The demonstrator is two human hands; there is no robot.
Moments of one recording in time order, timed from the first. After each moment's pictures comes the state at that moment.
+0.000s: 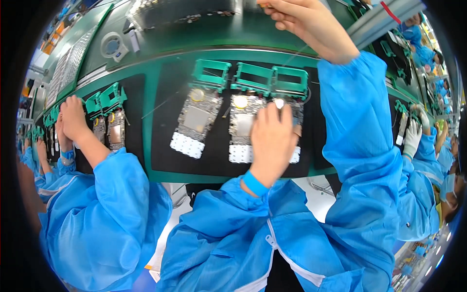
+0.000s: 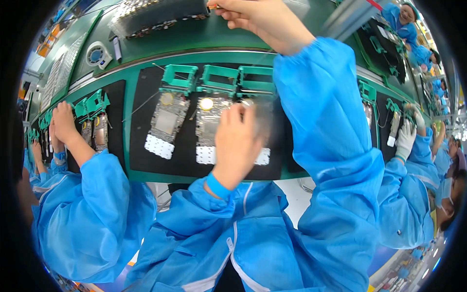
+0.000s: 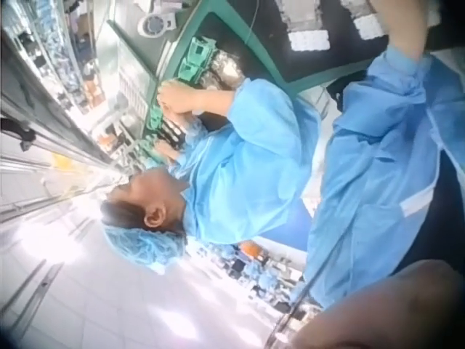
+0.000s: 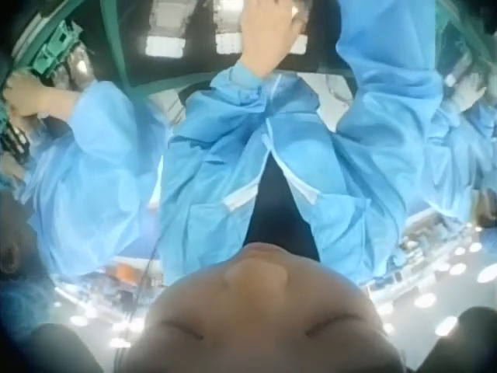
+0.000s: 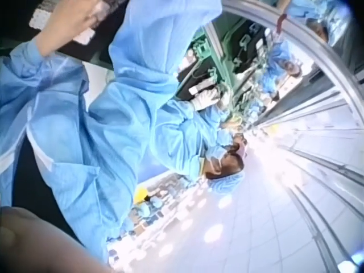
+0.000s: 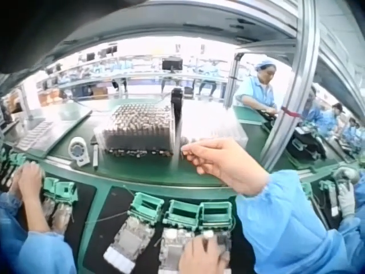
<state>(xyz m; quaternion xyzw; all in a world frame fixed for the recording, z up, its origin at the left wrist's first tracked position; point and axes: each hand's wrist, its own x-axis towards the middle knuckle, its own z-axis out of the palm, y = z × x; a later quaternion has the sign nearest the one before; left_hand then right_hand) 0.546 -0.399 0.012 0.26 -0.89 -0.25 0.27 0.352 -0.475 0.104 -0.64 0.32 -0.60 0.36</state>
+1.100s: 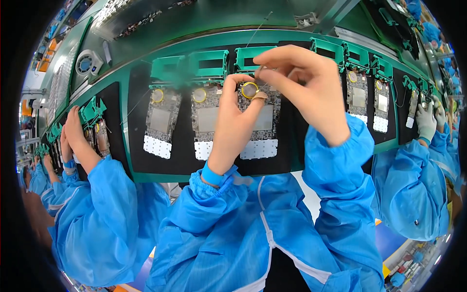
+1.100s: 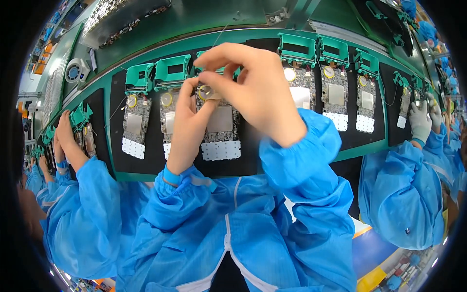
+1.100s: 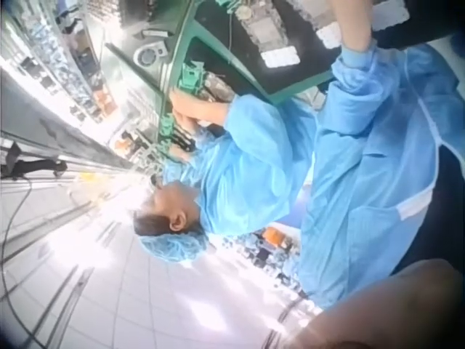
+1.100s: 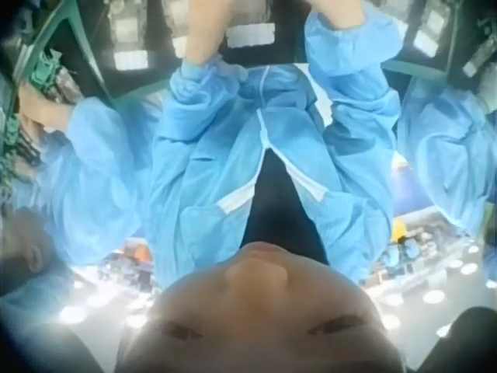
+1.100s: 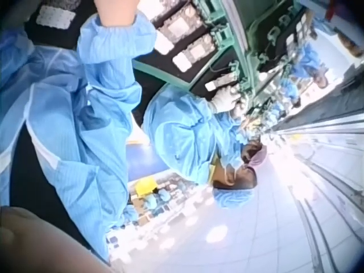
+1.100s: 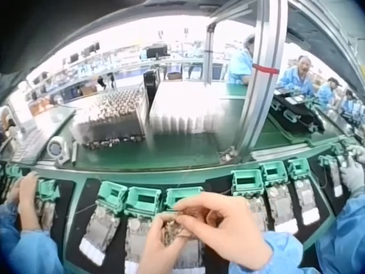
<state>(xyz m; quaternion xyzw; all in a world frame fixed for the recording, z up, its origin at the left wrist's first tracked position) 0.529 -0.418 0.020 0.27 -0.59 -0.72 0.23 0.411 -0.343 0.071 -0.46 0.67 -0.55 0.17</state>
